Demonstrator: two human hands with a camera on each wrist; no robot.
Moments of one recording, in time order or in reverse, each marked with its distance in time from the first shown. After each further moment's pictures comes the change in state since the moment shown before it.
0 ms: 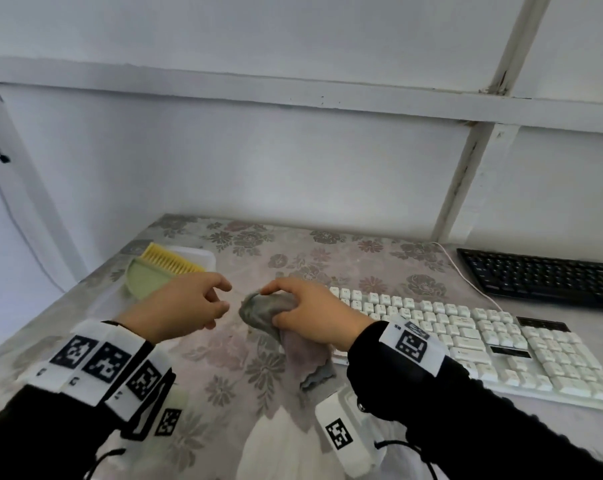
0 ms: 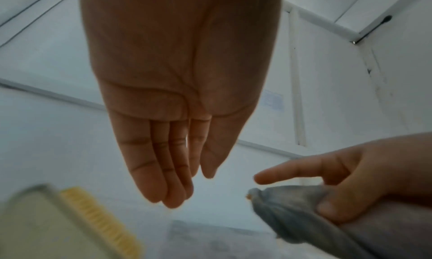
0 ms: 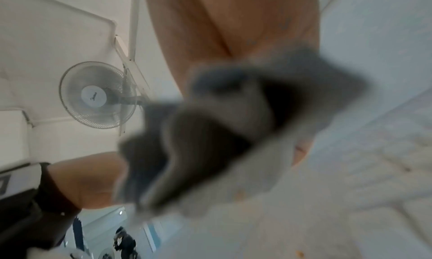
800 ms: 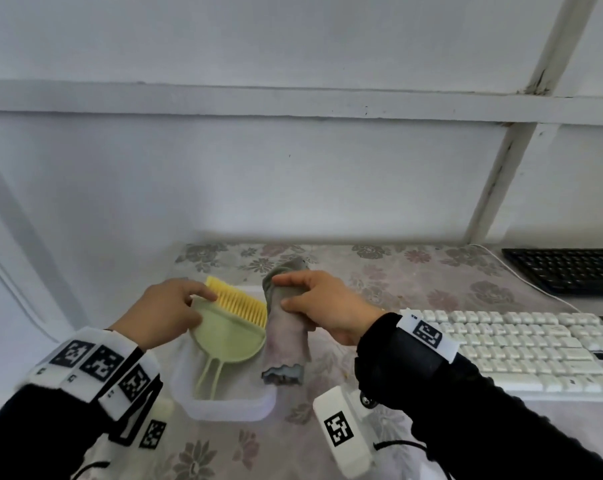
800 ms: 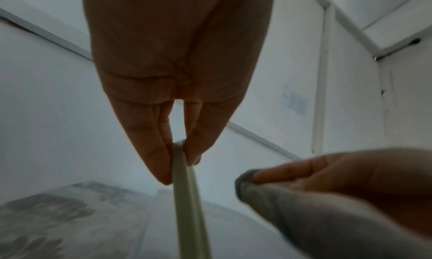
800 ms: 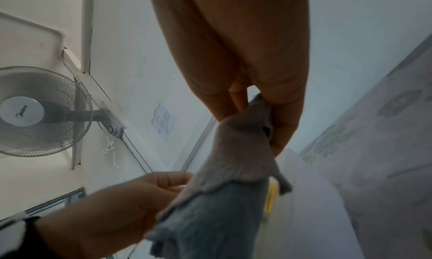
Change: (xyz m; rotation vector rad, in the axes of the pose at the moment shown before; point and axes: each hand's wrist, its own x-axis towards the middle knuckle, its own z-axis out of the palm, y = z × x) left_hand 0.072 -0.136 -0.095 -0.058 0.059 0.008; right_hand 0.114 -0.074 0.057 0.494 0.212 0.222
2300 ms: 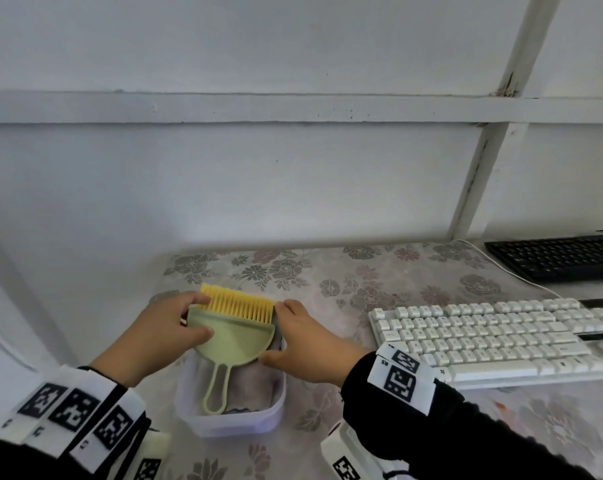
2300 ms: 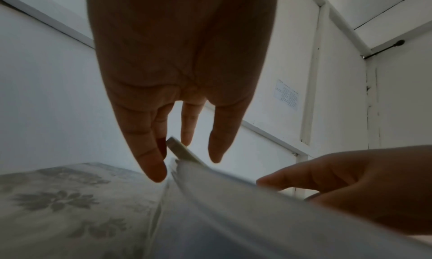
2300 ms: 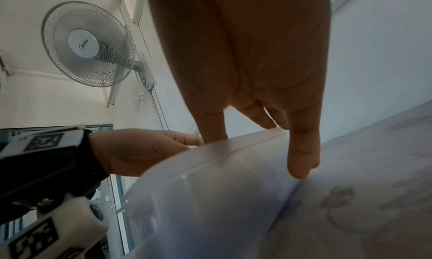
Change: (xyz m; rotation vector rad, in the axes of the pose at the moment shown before) left_hand 0.002 -0.014 0.007 -0.119 -0.017 0.065; right_hand 0.002 0.029 0.034 -0.763 -0.079 -0.082
